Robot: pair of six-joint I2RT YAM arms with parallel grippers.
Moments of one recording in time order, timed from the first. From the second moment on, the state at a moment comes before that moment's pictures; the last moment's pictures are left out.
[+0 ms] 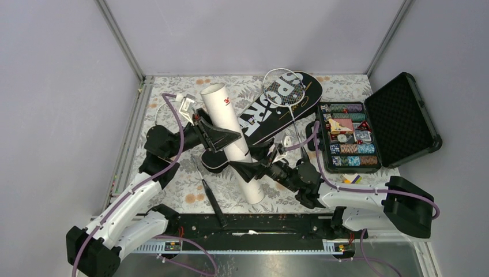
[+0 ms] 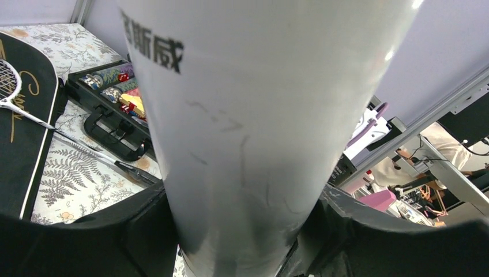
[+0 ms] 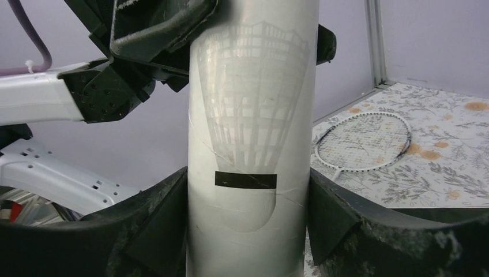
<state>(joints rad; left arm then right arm) -0.48 0.88 0.71 0.47 0.70 -0.84 1.13 1.21 0.46 1.09 0.06 0.33</state>
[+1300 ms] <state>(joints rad) -0.48 0.53 0.89 -0.70 0.34 0.27 1.08 1.15 0.49 -0.27 0.45 0.76</state>
